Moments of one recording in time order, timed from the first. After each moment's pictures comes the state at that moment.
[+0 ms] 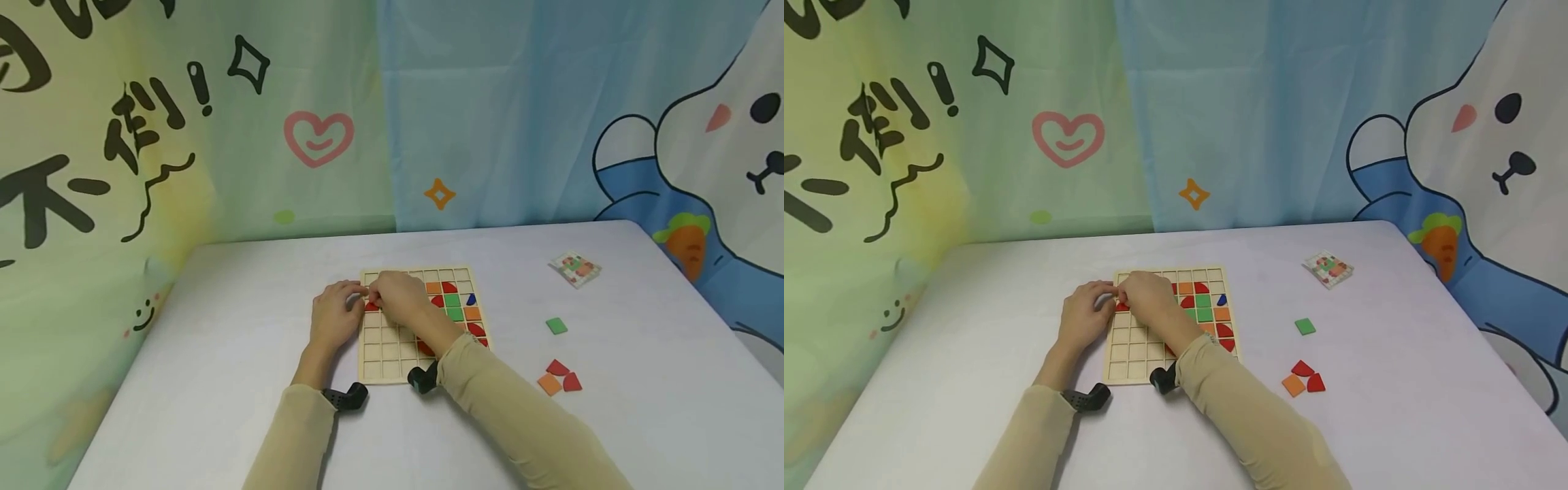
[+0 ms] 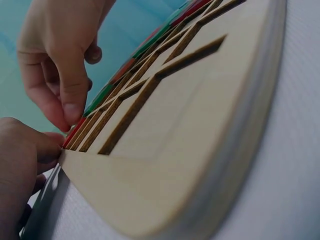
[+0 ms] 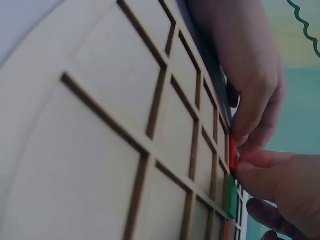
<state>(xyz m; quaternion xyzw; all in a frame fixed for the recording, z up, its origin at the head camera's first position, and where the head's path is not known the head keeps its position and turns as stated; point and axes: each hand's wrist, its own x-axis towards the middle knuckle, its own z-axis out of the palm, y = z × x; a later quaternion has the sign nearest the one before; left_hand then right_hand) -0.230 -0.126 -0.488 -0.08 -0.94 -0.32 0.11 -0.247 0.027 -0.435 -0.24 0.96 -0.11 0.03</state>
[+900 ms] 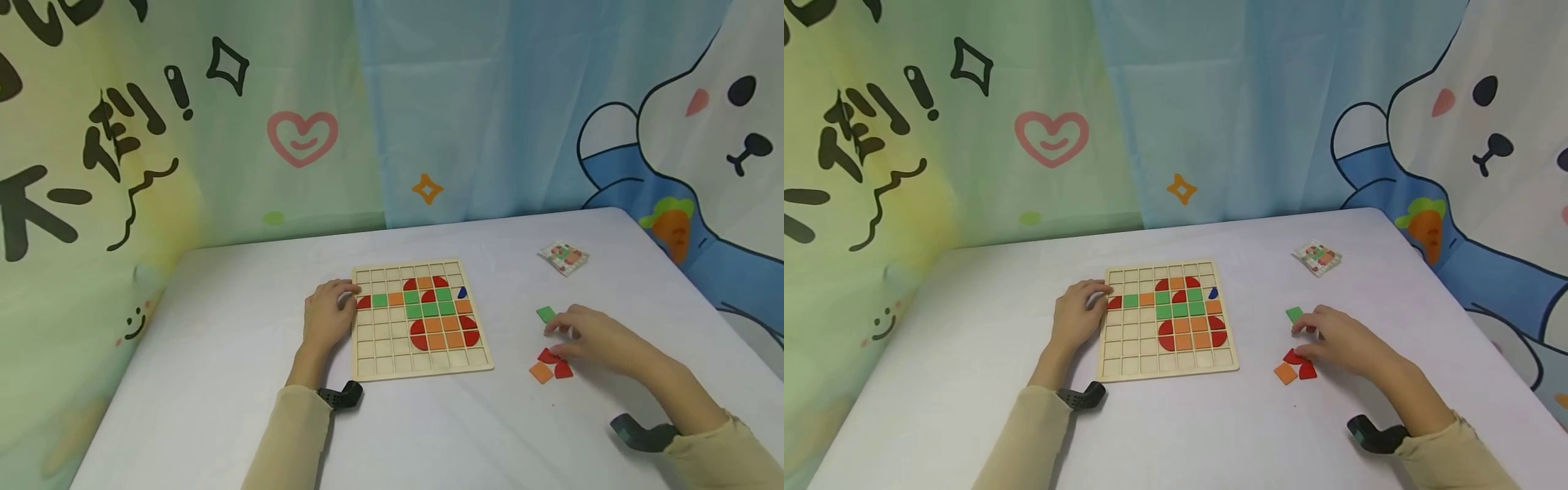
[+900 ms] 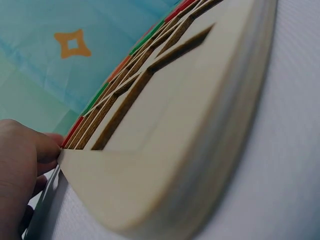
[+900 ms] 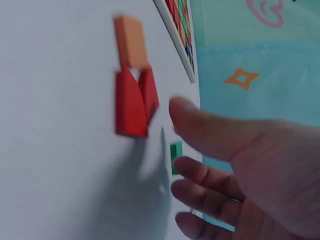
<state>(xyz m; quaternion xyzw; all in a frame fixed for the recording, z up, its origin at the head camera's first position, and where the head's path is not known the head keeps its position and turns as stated) -0.228 -0.125 -0.487 -0.06 -0.94 -0.31 0.10 -0.141 0.297 -0.429 -0.10 0.97 -0.16 0.14</state>
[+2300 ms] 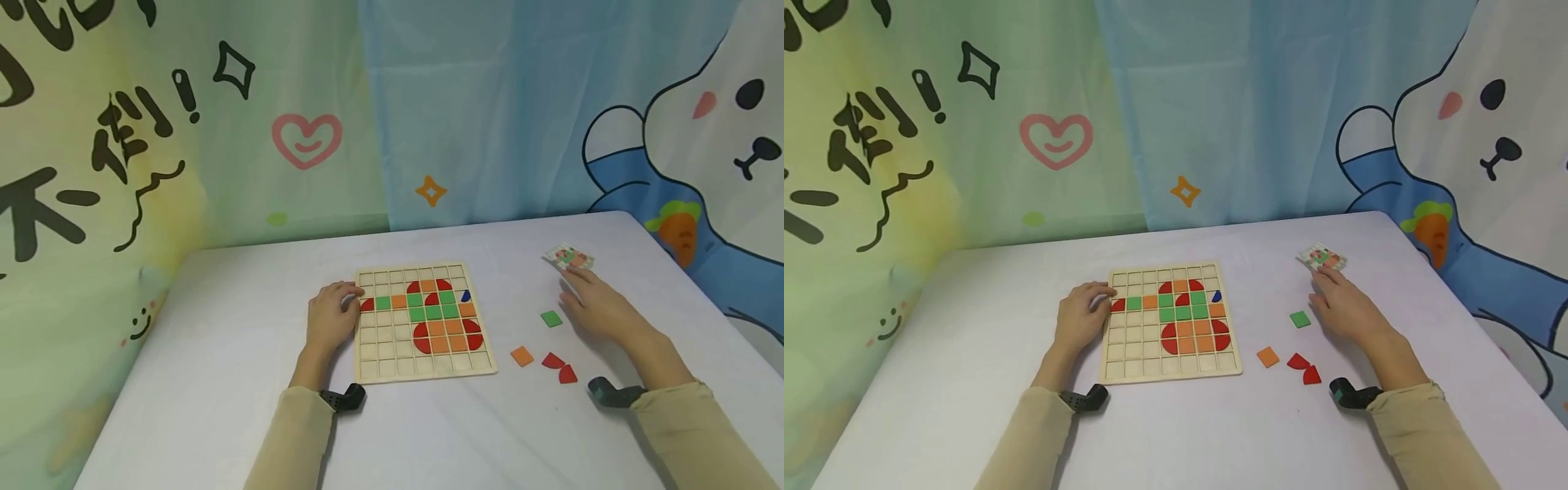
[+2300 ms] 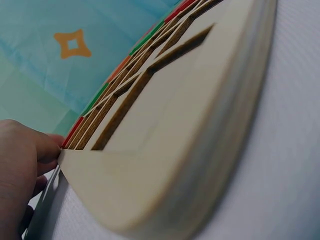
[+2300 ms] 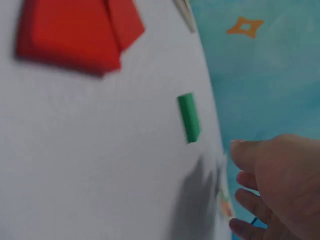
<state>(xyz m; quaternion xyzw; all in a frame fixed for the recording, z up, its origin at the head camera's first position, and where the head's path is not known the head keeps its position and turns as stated) -0.228 -0.123 -0.484 -0.06 -0.94 -0.31 0.10 -0.192 0.325 -0.445 -0.06 0.99 -0.14 0.06</state>
